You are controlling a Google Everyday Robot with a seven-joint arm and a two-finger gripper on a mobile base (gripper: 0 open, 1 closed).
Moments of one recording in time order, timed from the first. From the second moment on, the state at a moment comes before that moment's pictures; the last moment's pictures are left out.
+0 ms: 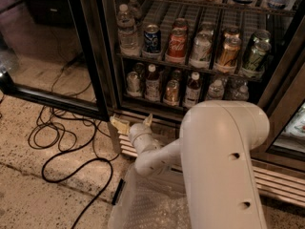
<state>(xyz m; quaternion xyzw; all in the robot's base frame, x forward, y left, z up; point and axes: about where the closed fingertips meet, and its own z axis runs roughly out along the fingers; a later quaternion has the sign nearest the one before) 0.737 0.074 0.571 -0.03 0.72 0.22 0.65</state>
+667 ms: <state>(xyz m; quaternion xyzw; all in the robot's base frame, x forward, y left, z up) 0.786 0.064 0.601 0.01 0.67 0.14 0.73</state>
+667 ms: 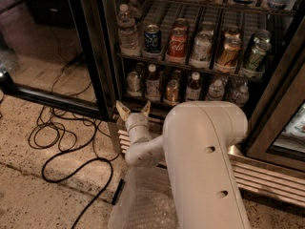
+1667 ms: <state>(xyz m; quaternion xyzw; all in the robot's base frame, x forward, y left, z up) 0.788 0.065 0.602 0.01 0.66 0.11 0.74</state>
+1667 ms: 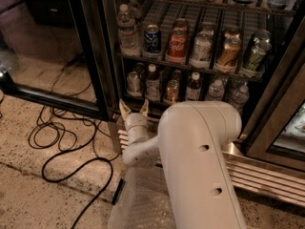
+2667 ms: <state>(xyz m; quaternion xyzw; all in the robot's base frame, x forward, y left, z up) 0.804 0.023 0.588 0.05 0.67 0.04 0.74</state>
